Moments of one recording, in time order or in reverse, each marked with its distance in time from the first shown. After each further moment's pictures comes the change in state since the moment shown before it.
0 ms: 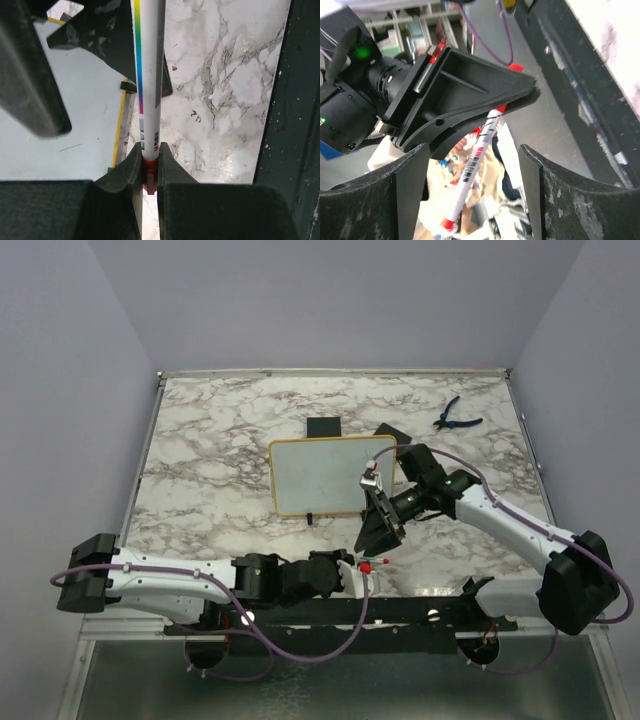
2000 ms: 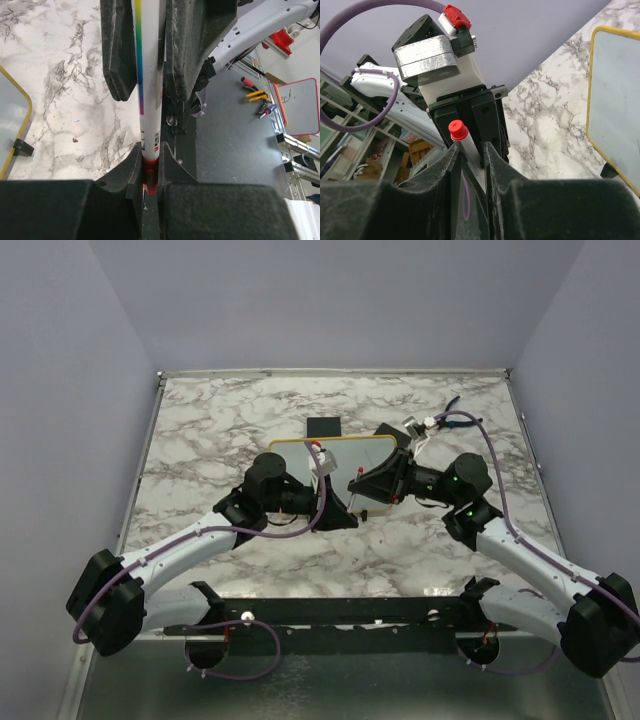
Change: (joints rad) left arm 0.806 0.070 0.025 0.436 1.323 -0.774; right arm -0.045 -0.262 -0.256 1.238 0.429 0.328
